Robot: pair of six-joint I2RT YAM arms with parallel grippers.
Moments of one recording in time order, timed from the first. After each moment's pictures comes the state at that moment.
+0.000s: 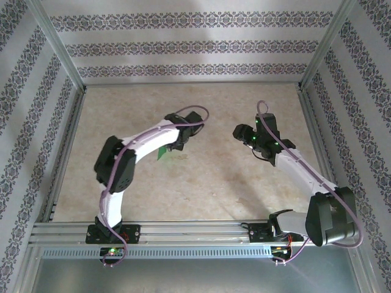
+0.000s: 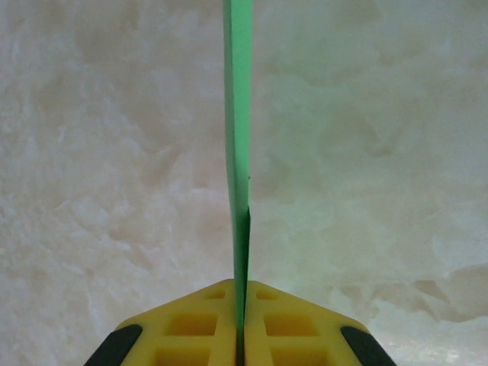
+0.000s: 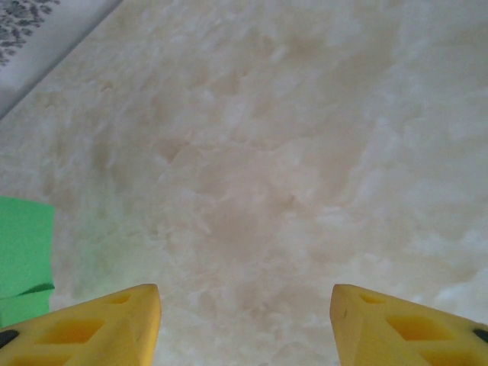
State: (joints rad) left arm -0.67 2.01 1.61 -1.11 -0.57 -0.50; right arm 0.23 1.26 0.82 -0.30 -0.11 0.73
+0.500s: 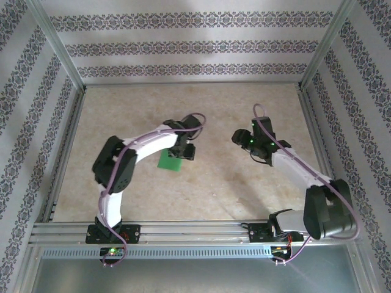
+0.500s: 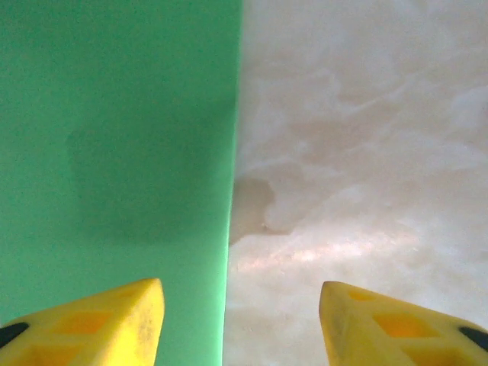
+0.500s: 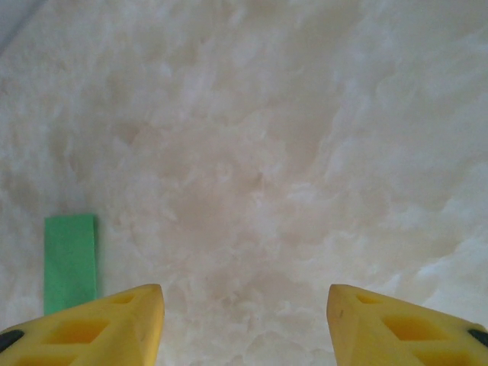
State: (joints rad) left arm -0.62 1.93 1.43 -0.85 -0.01 -0.54; right arm 0.27 1.35 0.80 -0.29 -0.13 0.76
